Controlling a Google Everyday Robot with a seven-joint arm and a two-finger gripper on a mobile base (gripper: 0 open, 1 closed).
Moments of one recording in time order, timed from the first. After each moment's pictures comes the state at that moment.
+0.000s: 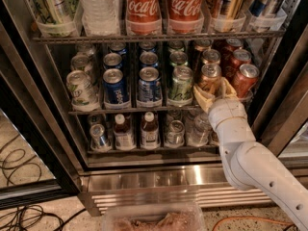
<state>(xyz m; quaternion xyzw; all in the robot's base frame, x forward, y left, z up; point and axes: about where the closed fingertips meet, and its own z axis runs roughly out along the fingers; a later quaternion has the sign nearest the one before) 0.621 -0.200 0.839 -0.10 0.65 -0.05 0.75</state>
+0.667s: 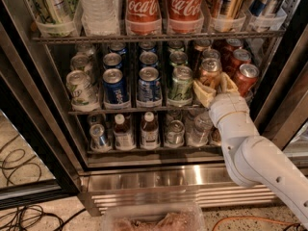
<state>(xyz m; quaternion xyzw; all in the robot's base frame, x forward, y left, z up) 0.619 -0.194 0.863 -0.08 0.65 -0.02 0.75</state>
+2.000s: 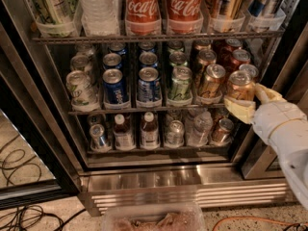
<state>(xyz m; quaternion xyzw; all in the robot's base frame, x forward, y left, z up) 0.543 -0.262 0.881 -0.16 0.72 -0.08 0.67</state>
